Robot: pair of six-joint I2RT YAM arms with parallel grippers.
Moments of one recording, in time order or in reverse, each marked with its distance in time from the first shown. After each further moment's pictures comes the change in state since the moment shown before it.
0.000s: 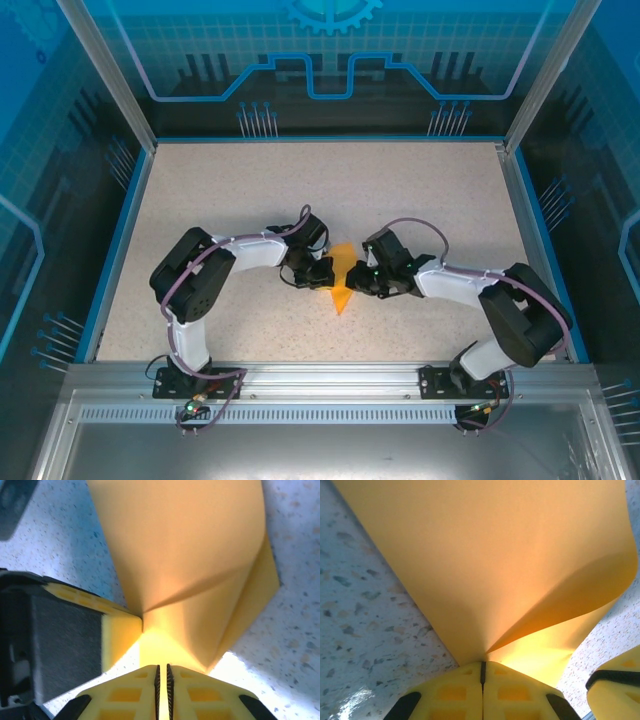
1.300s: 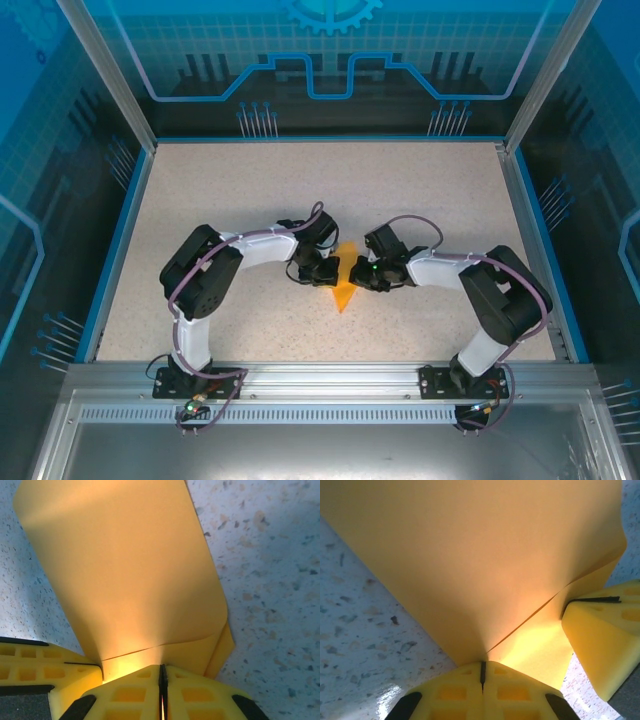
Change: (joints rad) left arm -0.034 0.057 0.121 -0.133 -0.087 0.088; right arm -0.059 0.146 0.071 -0.014 0.041 -0.005
